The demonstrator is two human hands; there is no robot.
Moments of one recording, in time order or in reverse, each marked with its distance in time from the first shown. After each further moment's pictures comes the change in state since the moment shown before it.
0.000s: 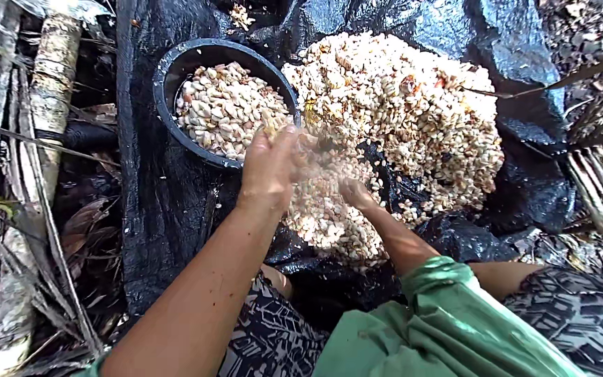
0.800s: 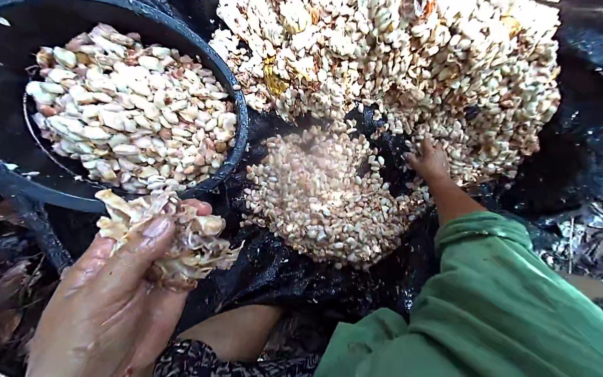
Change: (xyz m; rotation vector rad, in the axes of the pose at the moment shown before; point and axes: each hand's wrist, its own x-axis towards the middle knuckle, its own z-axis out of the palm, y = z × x) left_hand 0.009 -0.009 -0.055 0.123 -0.095 -0.104; right_hand 0.030 0.217 -0.132 -0.436 0.314 0.520
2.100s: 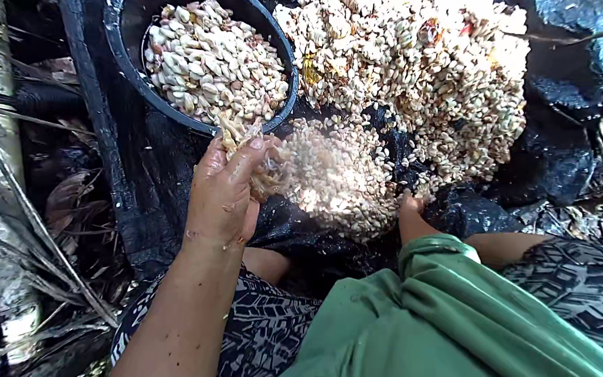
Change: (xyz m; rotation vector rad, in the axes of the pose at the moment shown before) left_hand -0.055 0.003 0.005 -0.044 0.084 0.075; right_hand -0.175 -0.061 0.048 0.653 0.126 0.725
